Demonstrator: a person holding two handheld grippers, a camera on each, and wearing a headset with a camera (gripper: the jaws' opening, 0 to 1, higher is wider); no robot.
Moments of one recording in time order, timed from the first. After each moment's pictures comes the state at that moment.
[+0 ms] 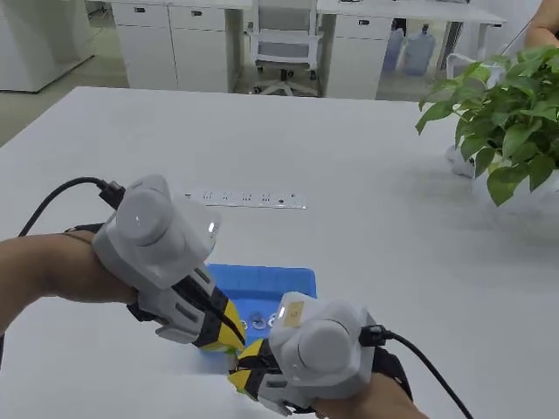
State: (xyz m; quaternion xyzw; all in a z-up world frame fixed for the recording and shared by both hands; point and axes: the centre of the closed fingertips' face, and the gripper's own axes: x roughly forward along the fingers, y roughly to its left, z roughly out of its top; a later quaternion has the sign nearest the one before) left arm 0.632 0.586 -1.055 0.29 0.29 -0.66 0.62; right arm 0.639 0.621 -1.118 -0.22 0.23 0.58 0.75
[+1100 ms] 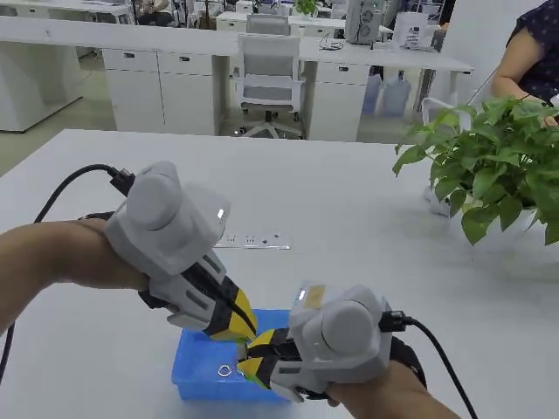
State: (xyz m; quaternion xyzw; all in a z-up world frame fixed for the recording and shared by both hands) left arm 0.672 0.563 -1.011 0.32 0.24 -0.67 0.63; right arm 0.684 0.597 -1.070 -0.22 0.21 0.56 0.77
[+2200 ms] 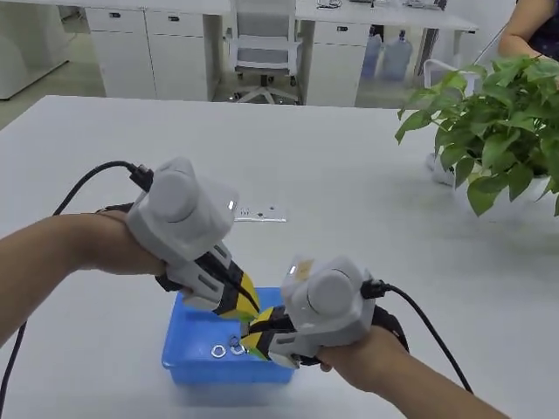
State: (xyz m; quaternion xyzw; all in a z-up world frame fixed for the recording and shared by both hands) left arm 0.712 0.556 -1.064 0.31 0.27 -0.66 0.63; right arm 0.723 0.592 -1.123 -0.21 0.26 0.55 0.76
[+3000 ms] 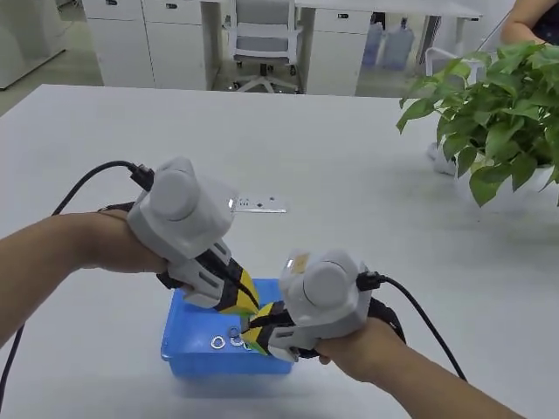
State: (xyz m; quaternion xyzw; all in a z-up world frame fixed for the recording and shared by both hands) left arm 0.713 0.557 -1.071 0.30 0.27 -0.66 0.63; right arm 0.723 0.591 -1.132 -0.21 0.27 0.55 0.76
